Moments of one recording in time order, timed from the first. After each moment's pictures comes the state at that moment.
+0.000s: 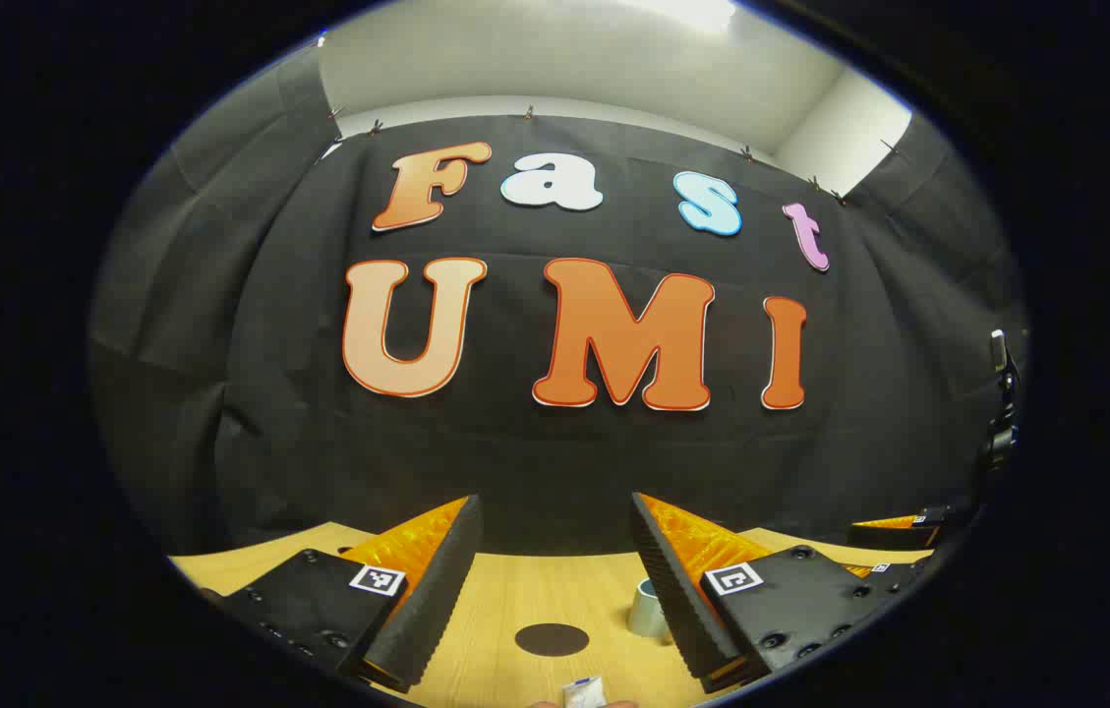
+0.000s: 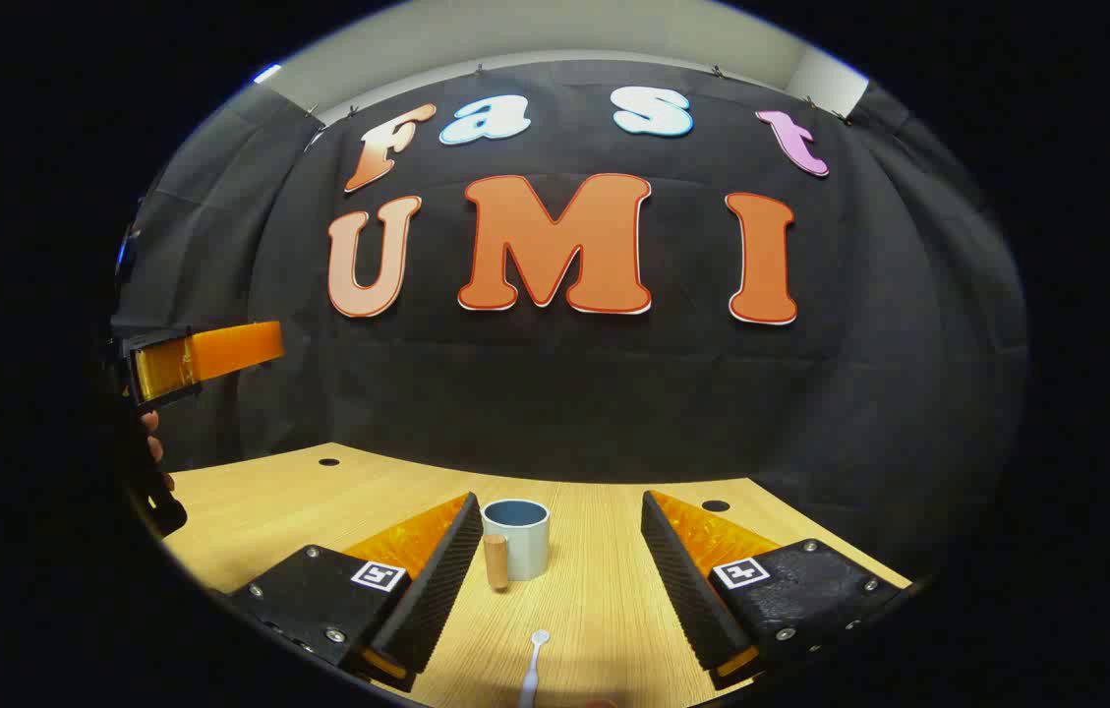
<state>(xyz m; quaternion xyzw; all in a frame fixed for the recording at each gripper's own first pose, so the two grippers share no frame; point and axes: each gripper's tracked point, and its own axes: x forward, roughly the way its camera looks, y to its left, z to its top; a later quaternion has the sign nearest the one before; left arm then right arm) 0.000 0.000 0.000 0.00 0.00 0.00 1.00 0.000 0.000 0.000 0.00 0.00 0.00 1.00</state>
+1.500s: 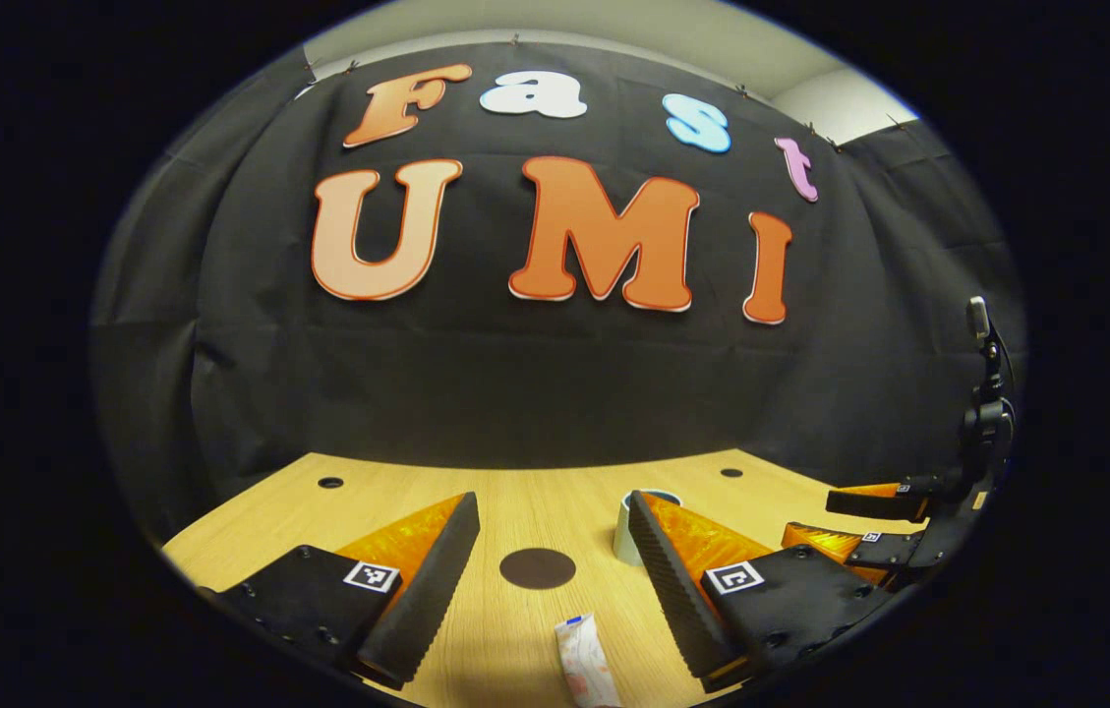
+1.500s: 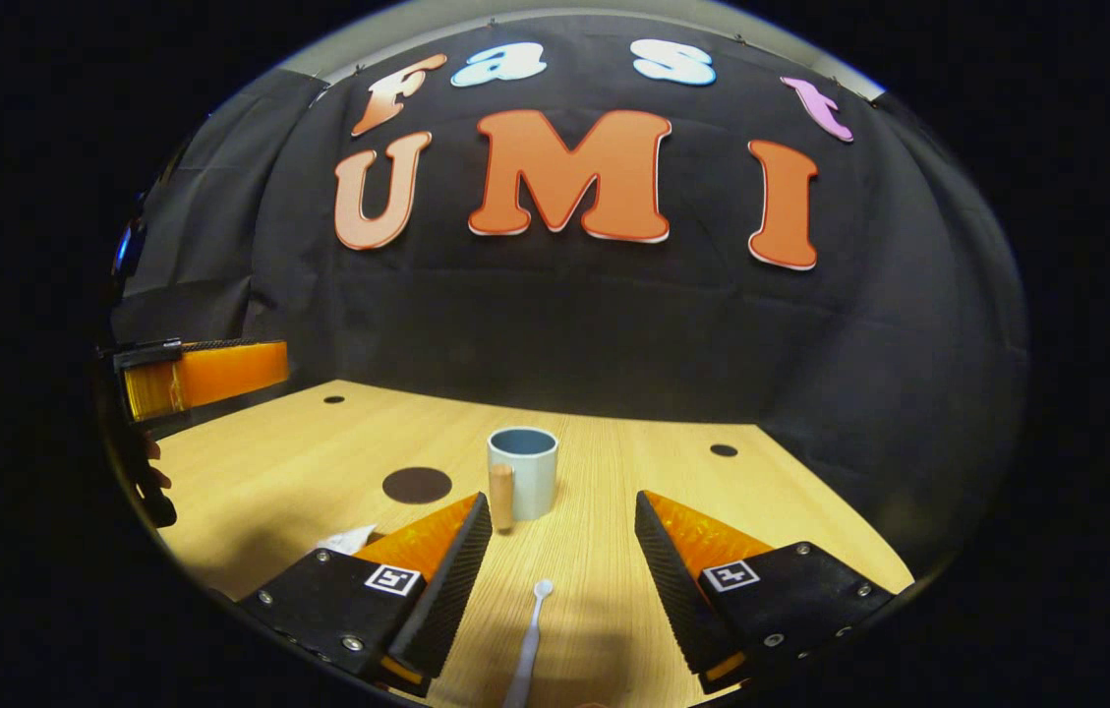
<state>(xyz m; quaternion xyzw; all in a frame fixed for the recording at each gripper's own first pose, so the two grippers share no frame) -0.017 -0.014 -0.098 -0.01 0.18 -0.05 0.98 -0.004 0.011 -0.068 -0.02 0.13 0.02 0.99</state>
